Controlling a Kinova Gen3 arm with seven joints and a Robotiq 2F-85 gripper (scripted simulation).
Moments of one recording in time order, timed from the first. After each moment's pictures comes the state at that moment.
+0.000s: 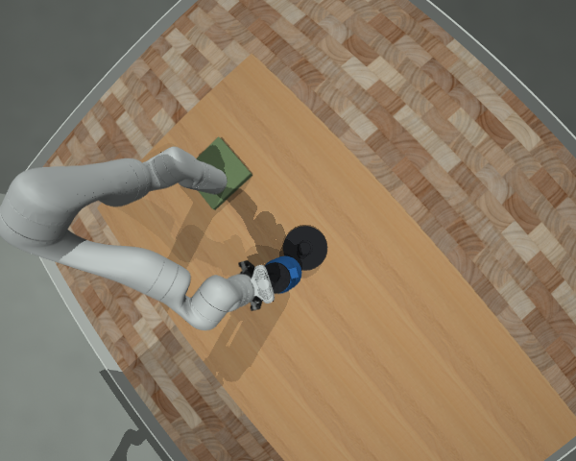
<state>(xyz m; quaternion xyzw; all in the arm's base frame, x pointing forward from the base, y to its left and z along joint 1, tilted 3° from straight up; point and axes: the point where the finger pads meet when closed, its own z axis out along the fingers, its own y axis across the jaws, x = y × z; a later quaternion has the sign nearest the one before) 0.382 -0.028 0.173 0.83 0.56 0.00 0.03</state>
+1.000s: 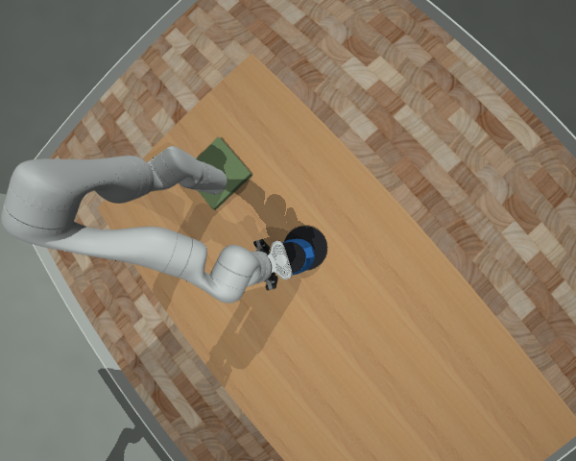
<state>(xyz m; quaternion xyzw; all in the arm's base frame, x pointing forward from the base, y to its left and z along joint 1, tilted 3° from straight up) 0.363 0.039 0.170 0.83 0.56 0.01 0.03</state>
